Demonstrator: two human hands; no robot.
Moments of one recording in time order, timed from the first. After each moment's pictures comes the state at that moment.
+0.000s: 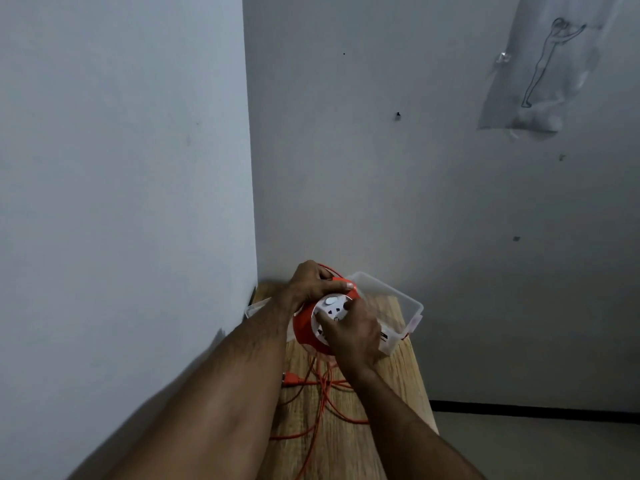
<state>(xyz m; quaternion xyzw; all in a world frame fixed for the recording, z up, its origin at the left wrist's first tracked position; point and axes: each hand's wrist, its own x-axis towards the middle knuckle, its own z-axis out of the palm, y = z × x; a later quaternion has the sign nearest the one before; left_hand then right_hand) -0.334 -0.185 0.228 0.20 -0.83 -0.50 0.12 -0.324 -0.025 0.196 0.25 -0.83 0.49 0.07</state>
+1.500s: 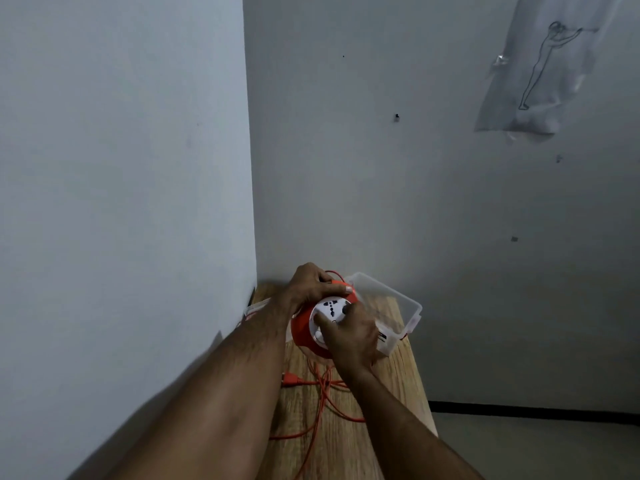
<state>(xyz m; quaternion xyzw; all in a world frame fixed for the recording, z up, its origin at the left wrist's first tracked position) -0.328 -0.179 0.231 0.21 -0.84 -0.49 0.11 -0.319 -0.025 0.198 0.22 -0.85 0.48 0.07</state>
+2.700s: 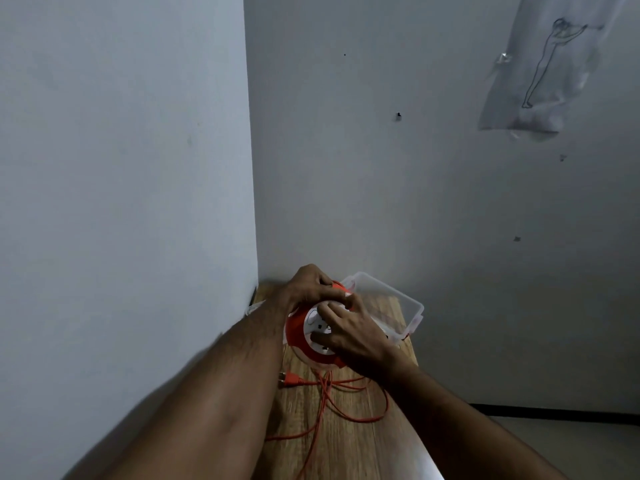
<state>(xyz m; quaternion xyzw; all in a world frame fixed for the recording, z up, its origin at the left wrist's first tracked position) -0.322 -0.183 0.240 0.19 -0.86 -0.47 0.07 -0.373 -0.006 0.198 0.71 -0.64 -0.02 0.29</state>
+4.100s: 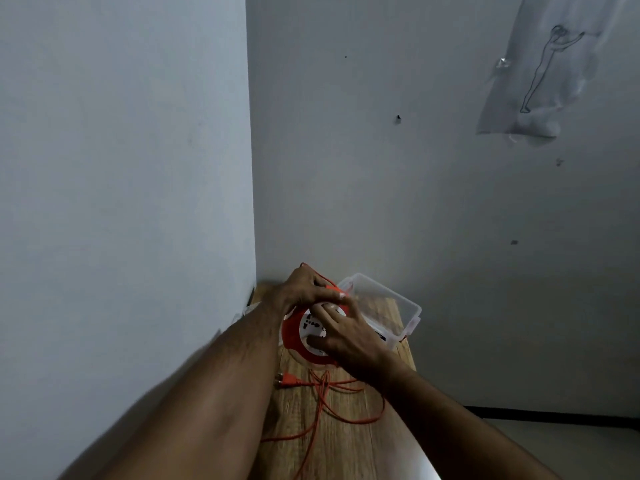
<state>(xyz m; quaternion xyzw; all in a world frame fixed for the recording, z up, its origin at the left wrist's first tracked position) -0.320 -0.192 0.232 0.19 -0.86 -0.48 0.07 -0.362 -0.005 0.198 0.70 -0.67 -0.06 0.24</state>
